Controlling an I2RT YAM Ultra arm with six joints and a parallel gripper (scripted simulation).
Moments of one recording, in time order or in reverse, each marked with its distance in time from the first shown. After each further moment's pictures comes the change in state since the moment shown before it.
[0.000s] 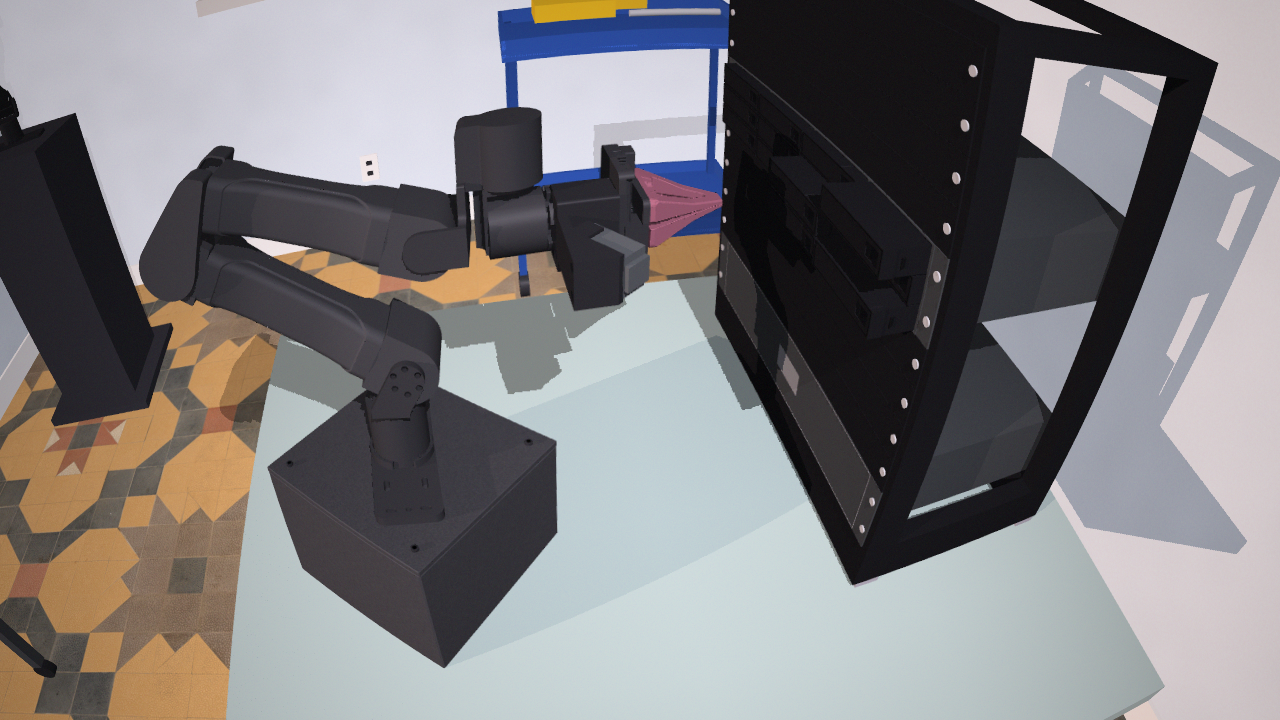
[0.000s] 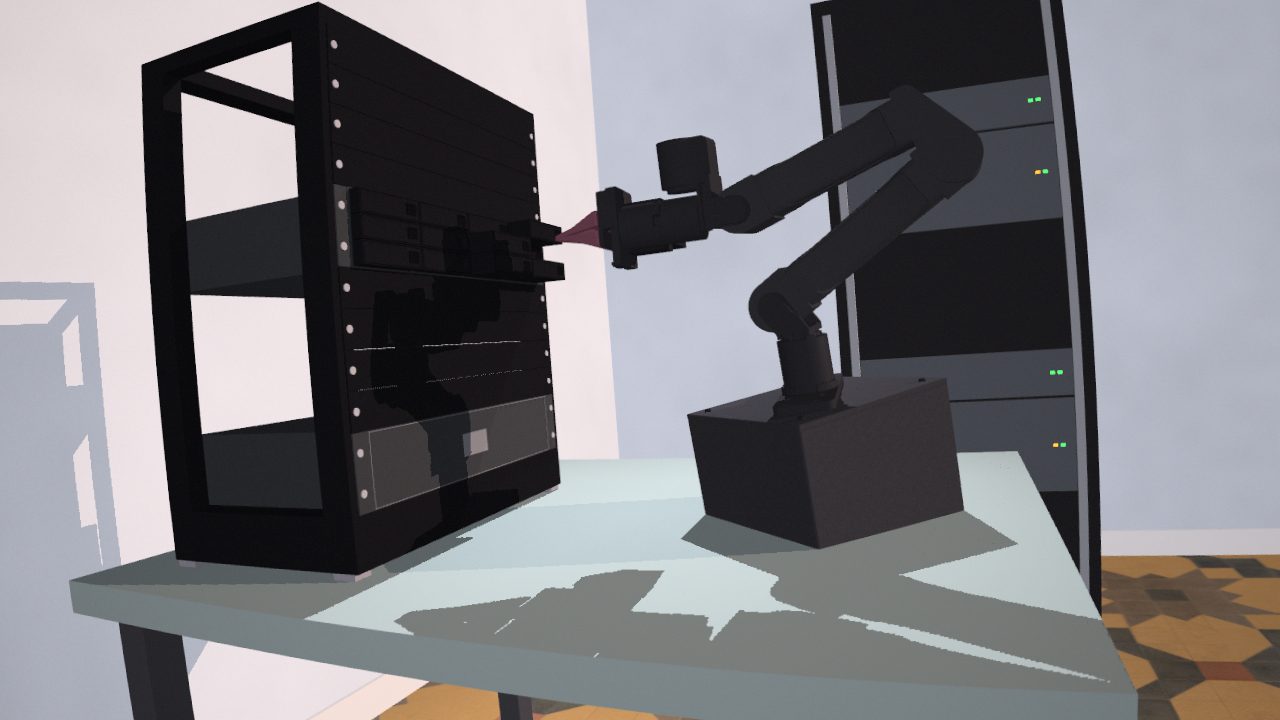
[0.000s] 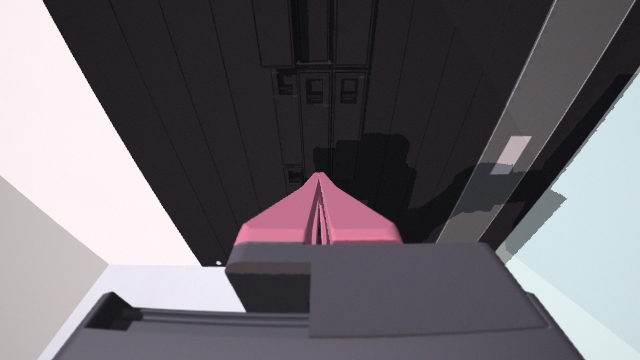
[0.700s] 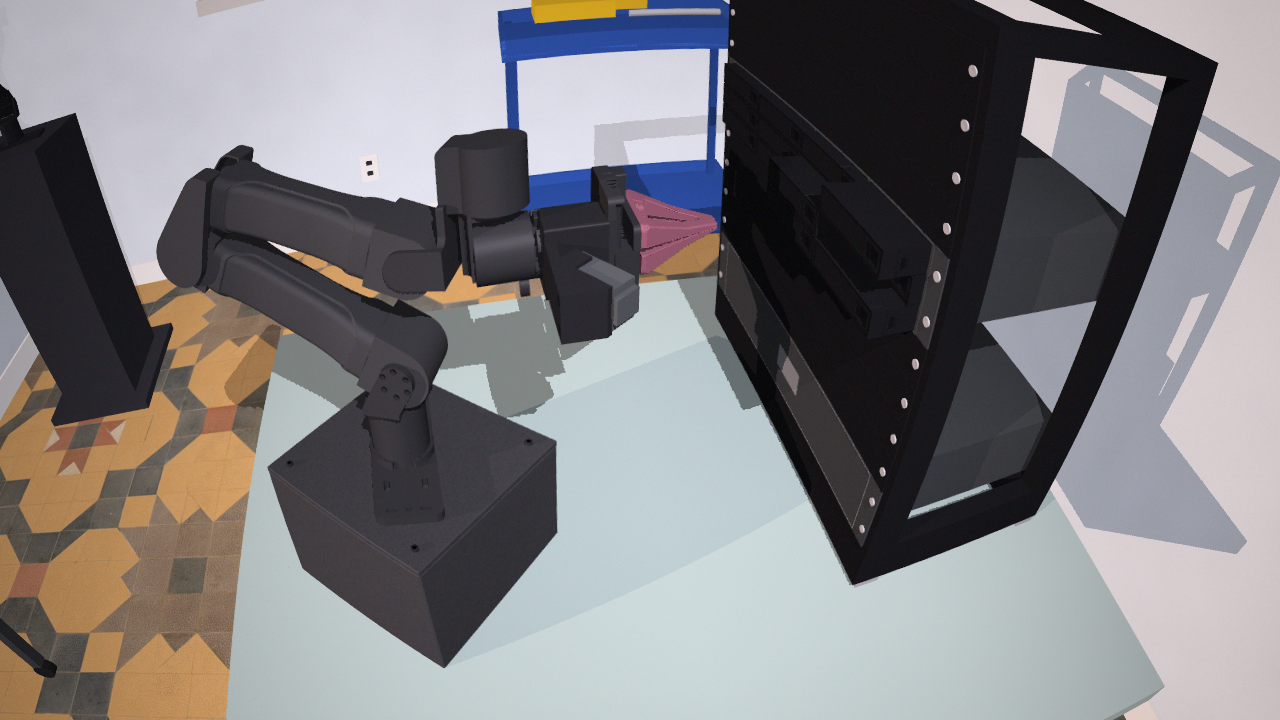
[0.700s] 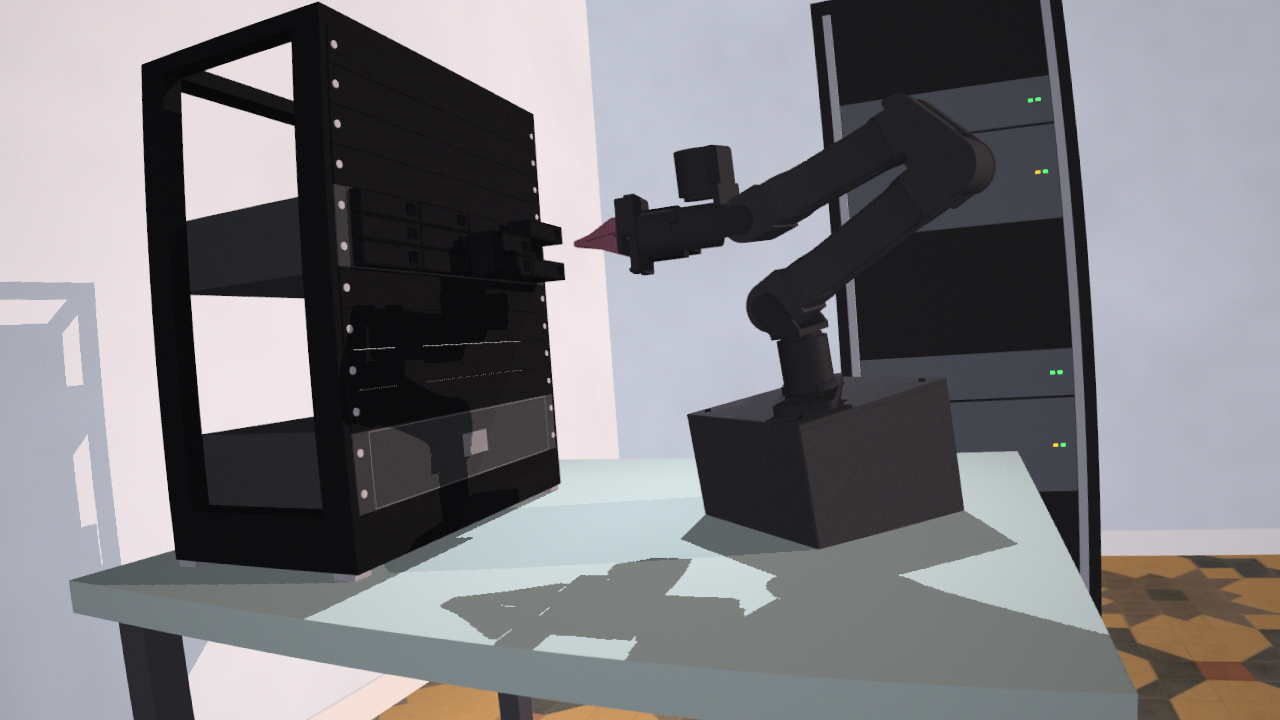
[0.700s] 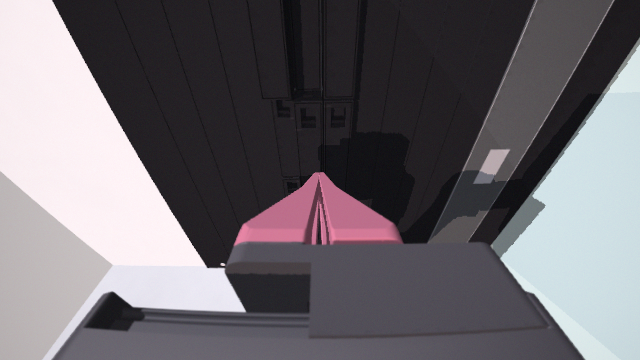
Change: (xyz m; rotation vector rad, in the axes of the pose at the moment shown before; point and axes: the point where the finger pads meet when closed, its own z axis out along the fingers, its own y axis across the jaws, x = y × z) arm -0.027 -0.007 -0.014 -0.004 -0.004 0.004
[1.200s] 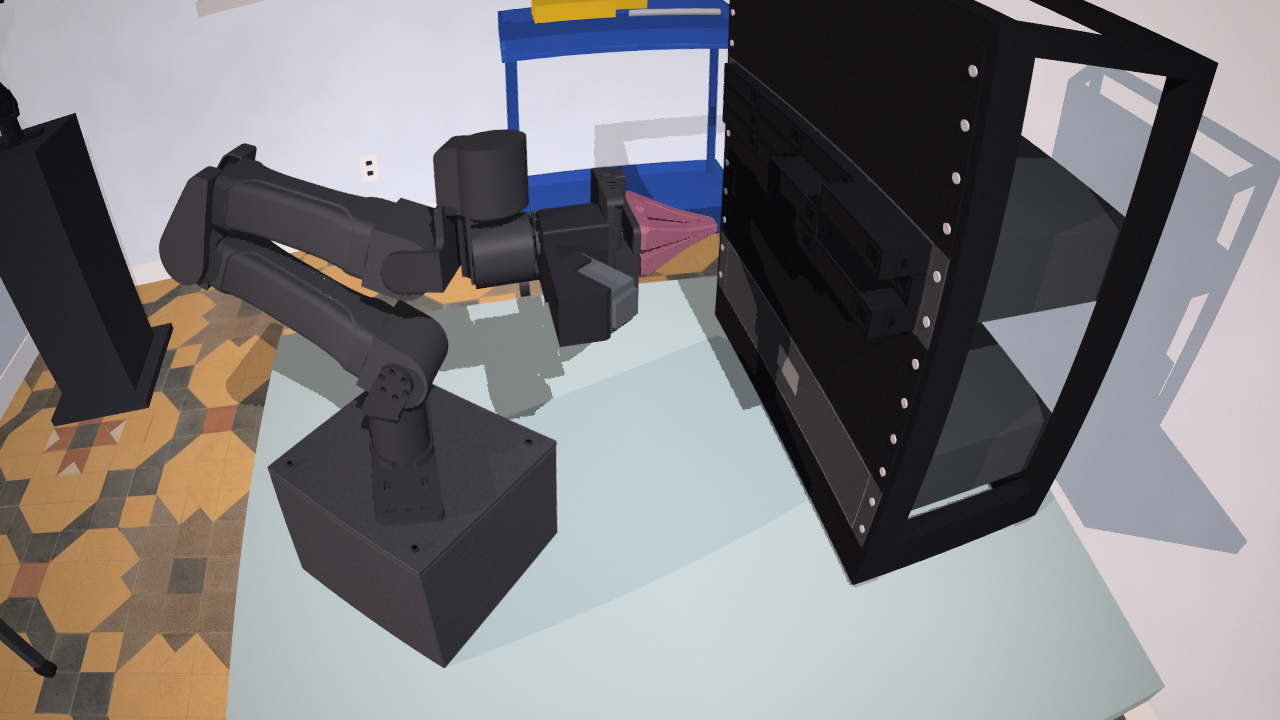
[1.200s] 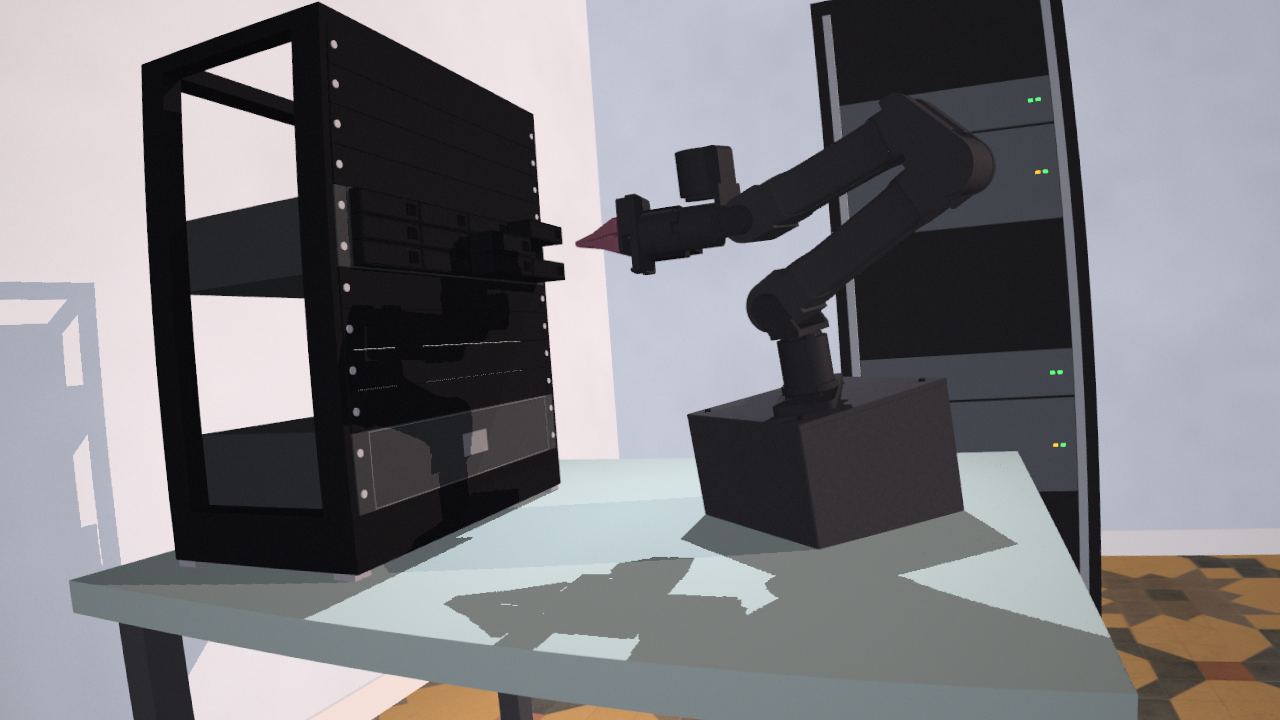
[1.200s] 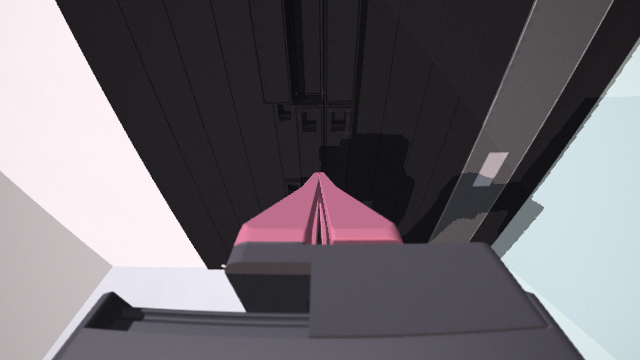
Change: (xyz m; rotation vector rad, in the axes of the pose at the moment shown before) arm -0.004 0.001 -0.001 -0.002 -0.007 -0.001
